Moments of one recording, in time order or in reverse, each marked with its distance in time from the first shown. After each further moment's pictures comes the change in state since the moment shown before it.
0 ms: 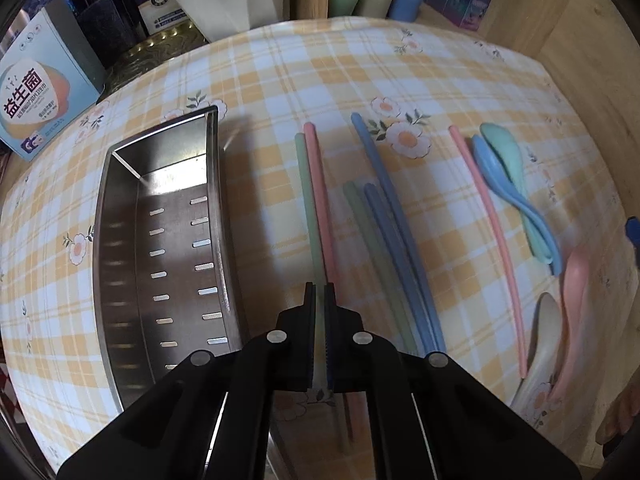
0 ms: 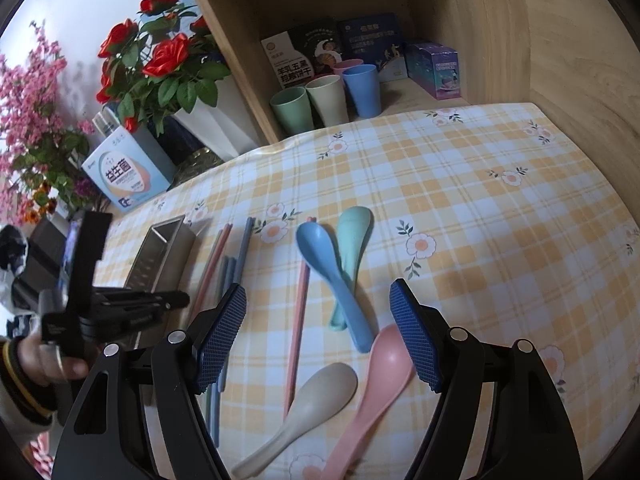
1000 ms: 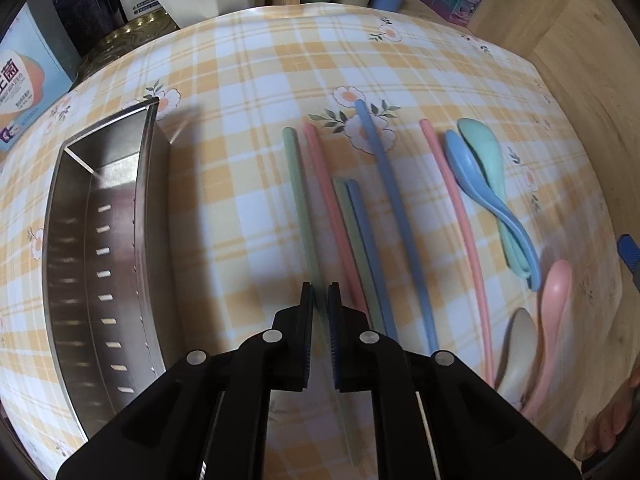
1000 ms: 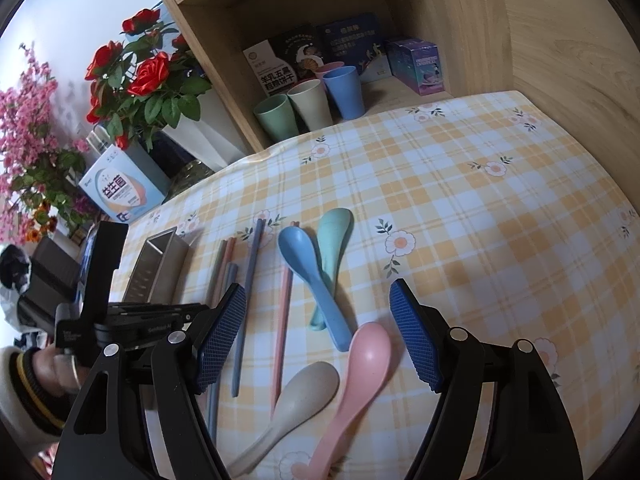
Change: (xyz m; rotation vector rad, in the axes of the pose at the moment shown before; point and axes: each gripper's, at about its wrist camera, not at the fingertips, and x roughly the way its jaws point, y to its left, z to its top) left arm 0.011 -0.029 0.012 -0.031 0.029 -0.074; right arm -0.008 -0.024 -0.003 0.058 -0.013 0.003
